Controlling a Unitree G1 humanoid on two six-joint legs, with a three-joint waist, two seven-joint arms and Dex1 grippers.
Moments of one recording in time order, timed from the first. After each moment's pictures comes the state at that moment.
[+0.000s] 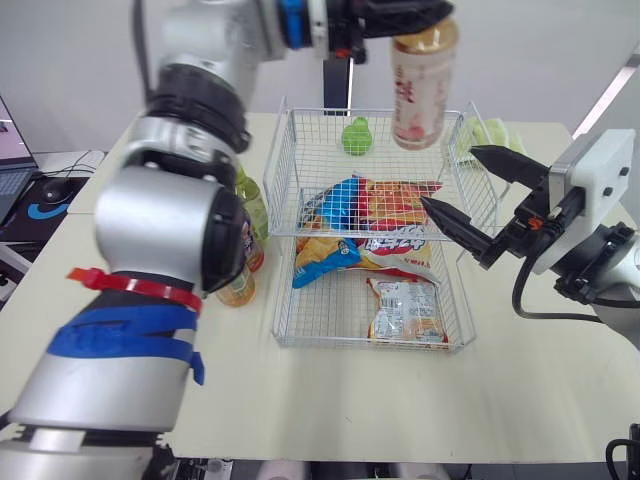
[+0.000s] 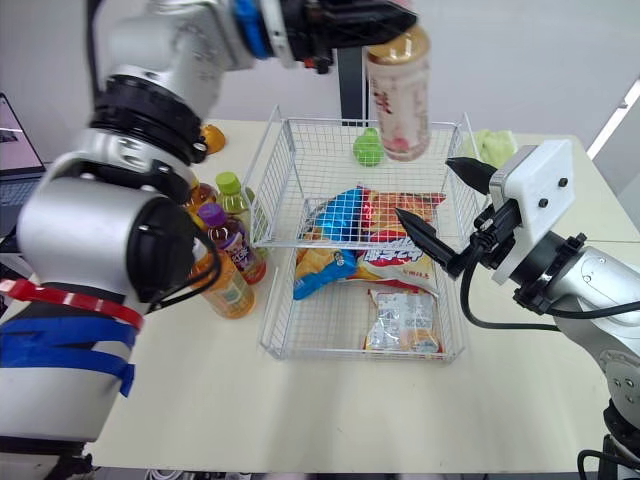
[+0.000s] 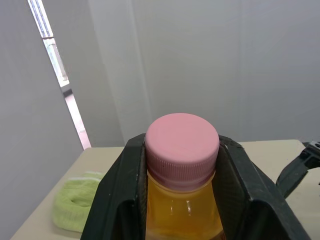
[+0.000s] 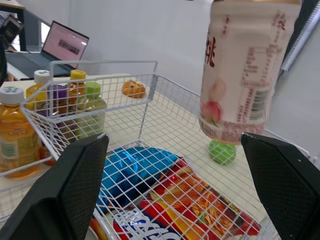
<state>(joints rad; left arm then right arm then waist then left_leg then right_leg) -1.78 0.26 -0.01 1.18 -0.31 0.20 -1.23 -0.40 -0.78 -0.29 -0.86 0.89 0.86 0.22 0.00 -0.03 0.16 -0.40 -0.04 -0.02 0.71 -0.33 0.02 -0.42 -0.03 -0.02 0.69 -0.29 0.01</state>
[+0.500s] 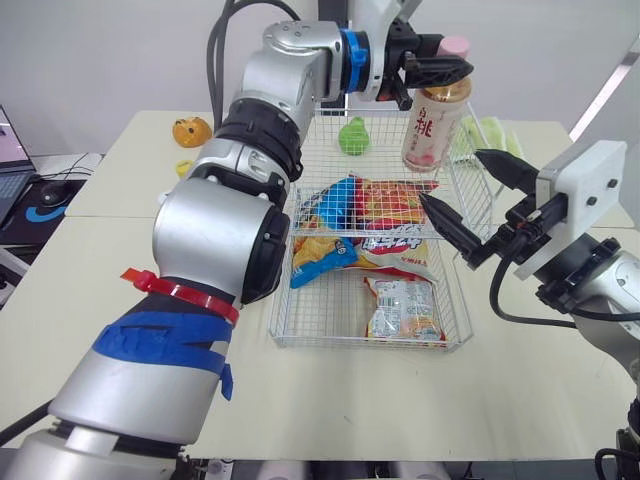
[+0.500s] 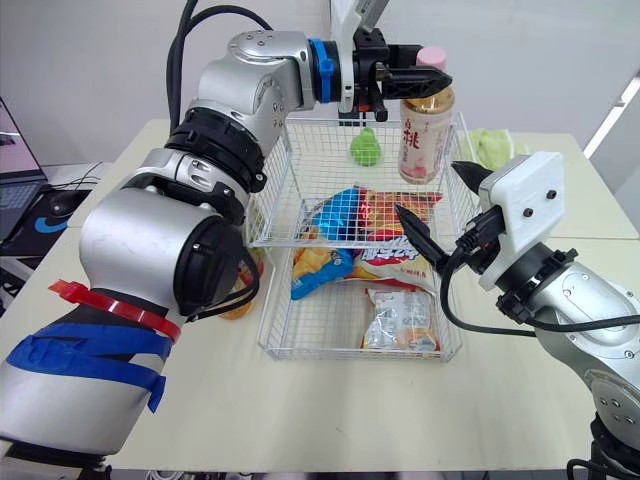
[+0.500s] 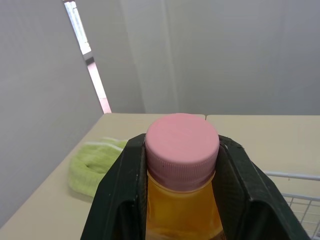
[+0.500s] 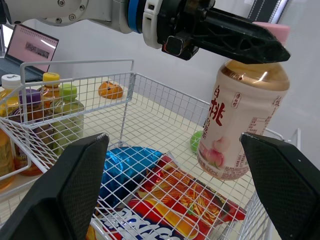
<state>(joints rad) -1.78 0.17 -0.01 1.29 -0.15 0.12 -1.08 -0.39 -0.74 -0.25 -0.92 0.89 0.88 0.05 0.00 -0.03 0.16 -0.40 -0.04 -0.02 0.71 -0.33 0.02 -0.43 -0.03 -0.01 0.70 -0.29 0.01</state>
